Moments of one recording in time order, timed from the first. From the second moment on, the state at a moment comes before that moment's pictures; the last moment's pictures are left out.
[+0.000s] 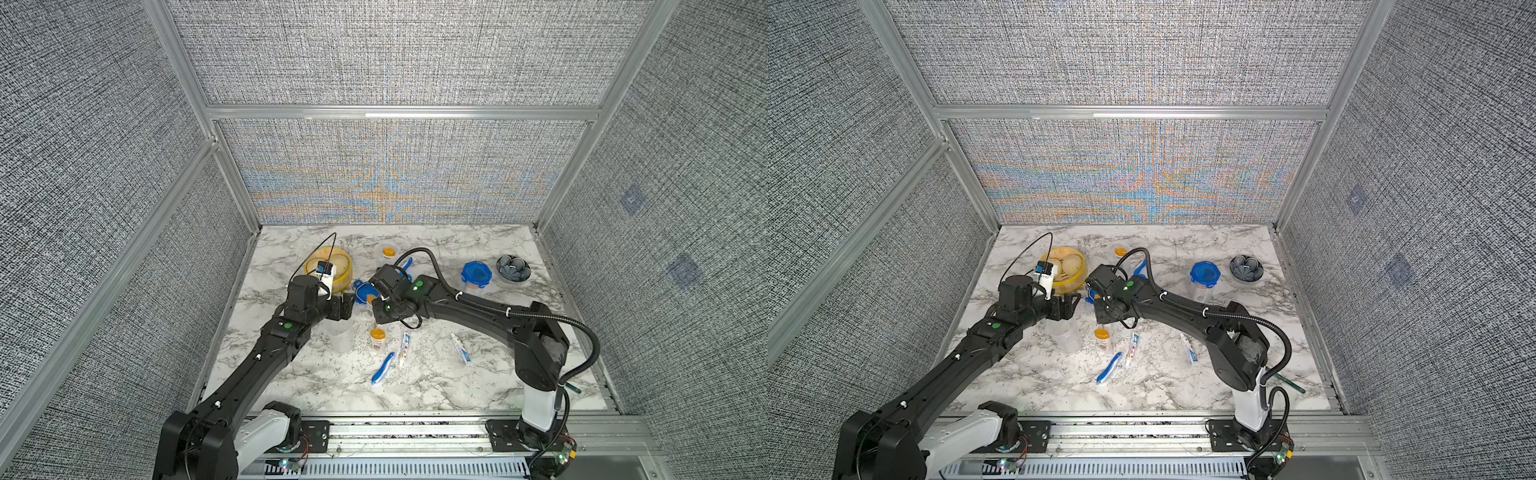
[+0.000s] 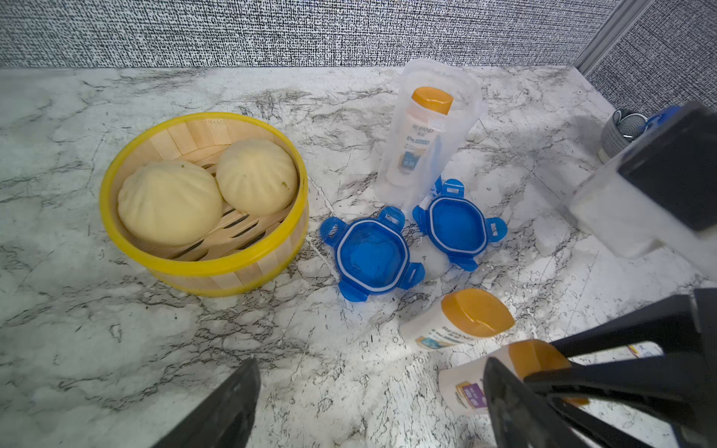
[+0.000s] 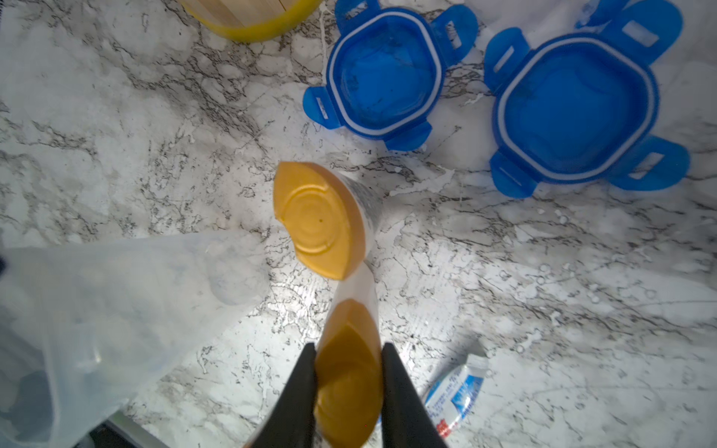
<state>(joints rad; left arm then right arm) -0.33 1.08 0.66 -0.17 0.17 -0.14 0.93 1.89 1.57 -0.75 0.08 0.59</state>
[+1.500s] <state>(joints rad) -0.33 1.27 0.87 0.02 0.44 -0.24 0.59 2.04 2.11 -0.74 -0.05 0.14</state>
